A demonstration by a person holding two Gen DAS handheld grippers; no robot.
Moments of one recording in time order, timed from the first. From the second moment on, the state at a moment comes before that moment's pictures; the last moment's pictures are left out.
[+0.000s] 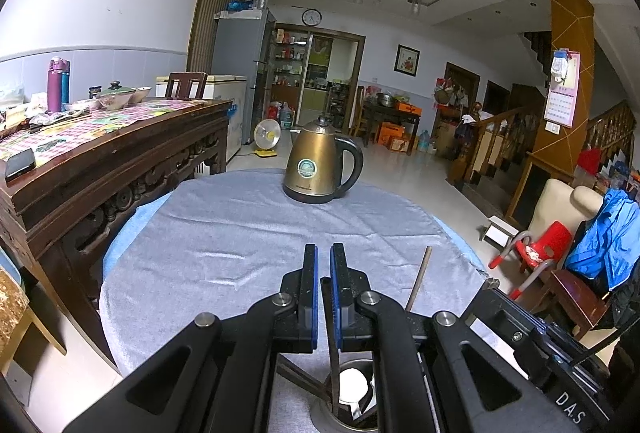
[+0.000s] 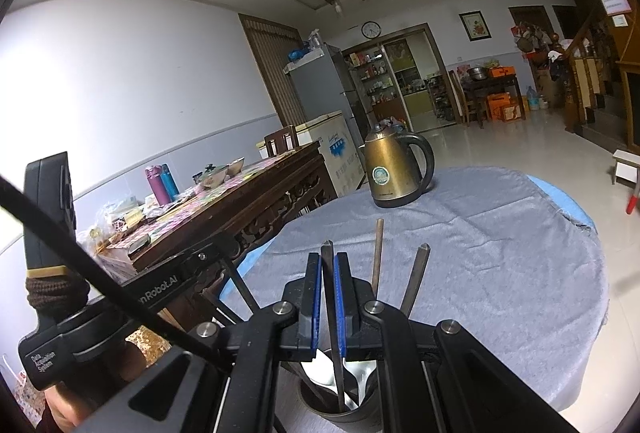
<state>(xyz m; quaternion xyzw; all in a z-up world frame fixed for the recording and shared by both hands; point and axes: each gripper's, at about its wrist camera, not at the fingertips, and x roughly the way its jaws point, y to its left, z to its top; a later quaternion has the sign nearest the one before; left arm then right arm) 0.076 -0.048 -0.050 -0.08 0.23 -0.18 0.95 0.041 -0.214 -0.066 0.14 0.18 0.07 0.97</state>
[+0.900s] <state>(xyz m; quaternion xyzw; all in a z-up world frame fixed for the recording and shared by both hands) 0.079 -0.050 -0.053 -0.07 0.25 -0.17 0.95 0.048 -0.214 -0.071 0.15 0.20 0.08 0.97</state>
